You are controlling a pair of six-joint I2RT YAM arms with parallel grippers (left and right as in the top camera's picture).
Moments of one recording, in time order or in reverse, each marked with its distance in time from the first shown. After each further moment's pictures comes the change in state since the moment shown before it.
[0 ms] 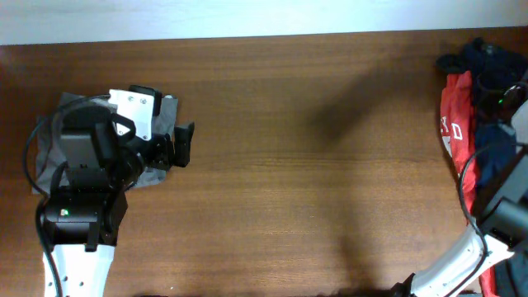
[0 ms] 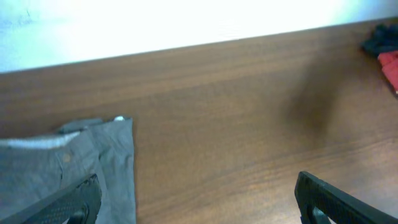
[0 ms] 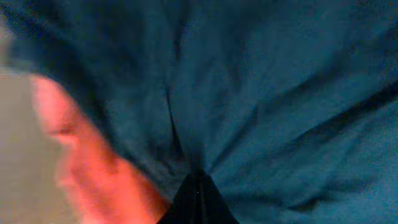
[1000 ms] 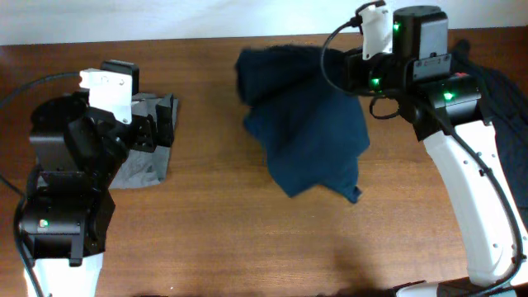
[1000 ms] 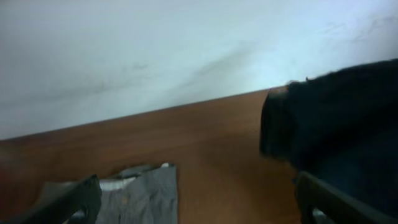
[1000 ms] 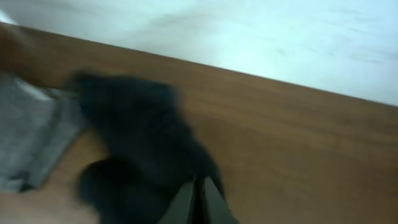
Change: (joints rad) left arm 0.000 0.001 0.157 0.026 -0.131 0.043; right arm 0.781 -0.558 0.044 -0.254 -0.104 -0.253
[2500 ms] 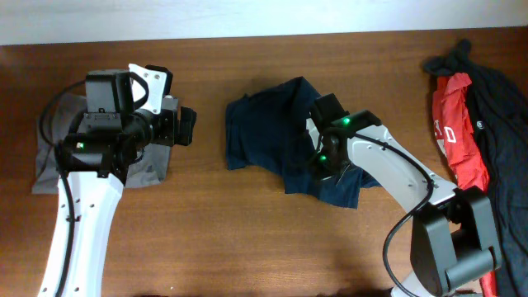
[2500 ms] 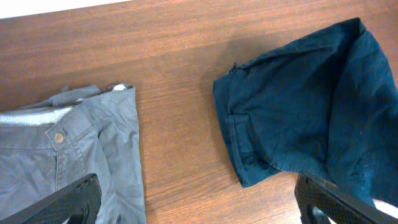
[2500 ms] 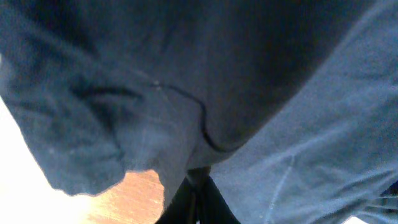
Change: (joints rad) left arm -0.001 0.297 0.005 -0.137 0.086 0.002; right arm 0.189 0.210 -0.468 -0.163 0.078 0.095
